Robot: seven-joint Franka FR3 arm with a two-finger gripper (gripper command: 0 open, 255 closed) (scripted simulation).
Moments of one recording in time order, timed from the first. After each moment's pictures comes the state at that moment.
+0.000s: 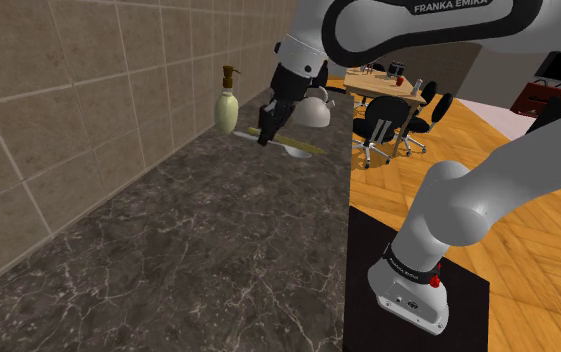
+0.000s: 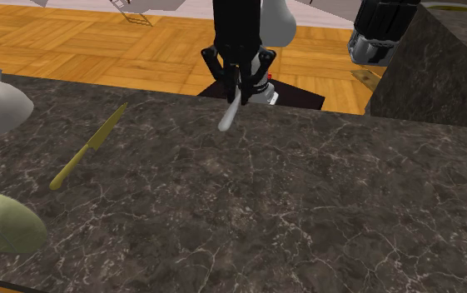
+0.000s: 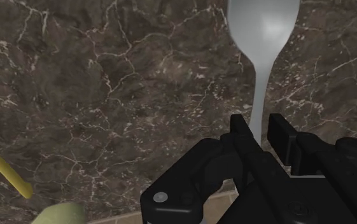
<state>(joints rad) 0.20 -0.58 0.17 -2.45 0.21 2.11 0.07</state>
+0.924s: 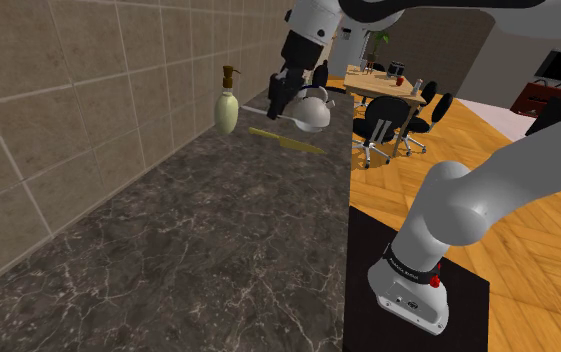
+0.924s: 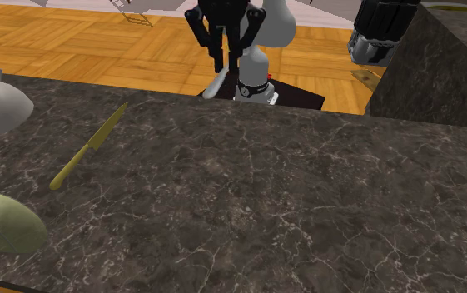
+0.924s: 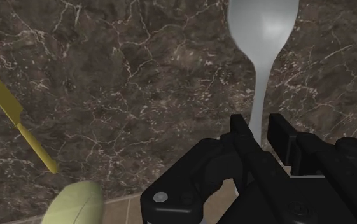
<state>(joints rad) 0.18 -0.60 0.12 -2.32 0.18 1.95 0.04</state>
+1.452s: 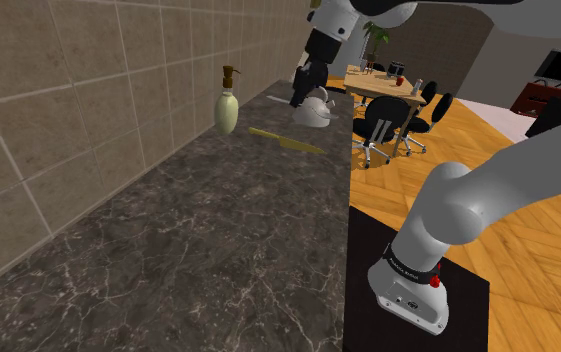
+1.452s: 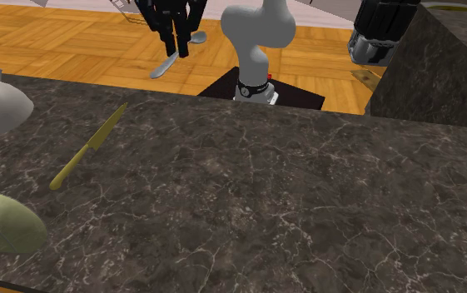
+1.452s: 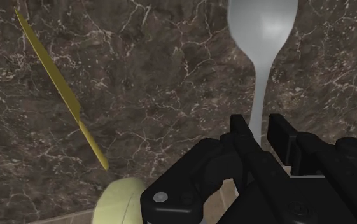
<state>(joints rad) 0.12 -0.62 -0.05 -2.31 0.12 1.90 -0.15</state>
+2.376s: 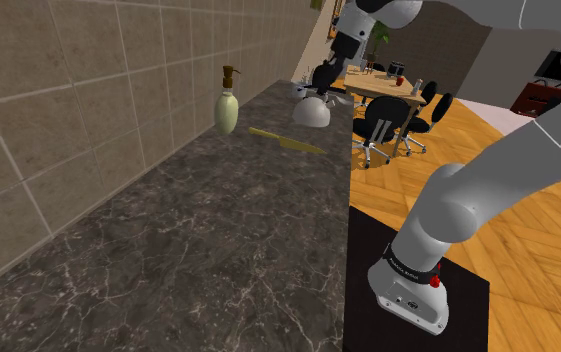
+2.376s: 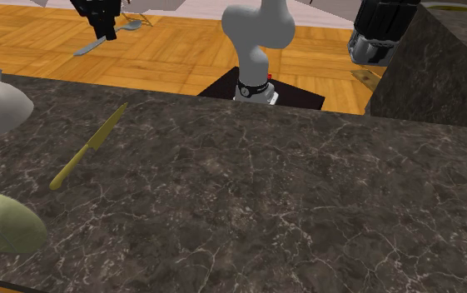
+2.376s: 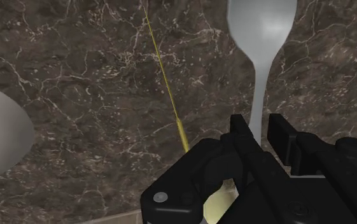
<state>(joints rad) 0.03 -0.45 -0.35 -2.14 0.06 1.86 -0.50</state>
